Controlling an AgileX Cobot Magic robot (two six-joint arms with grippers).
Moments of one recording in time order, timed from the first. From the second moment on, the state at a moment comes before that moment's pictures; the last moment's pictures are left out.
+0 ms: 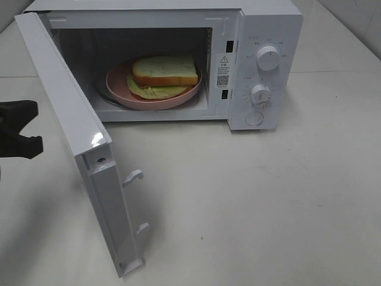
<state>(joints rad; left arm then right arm) -0.25 1.44 -0.30 0.23 -0.77 -0.10 0.04 0.00 -0.49 -0.12 1.00 0.05</state>
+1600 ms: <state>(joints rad) -0.68 1.94 -1.02 0.07 -0.62 -0.10 0.04 0.00 -0.49 -0.12 1.00 0.05</state>
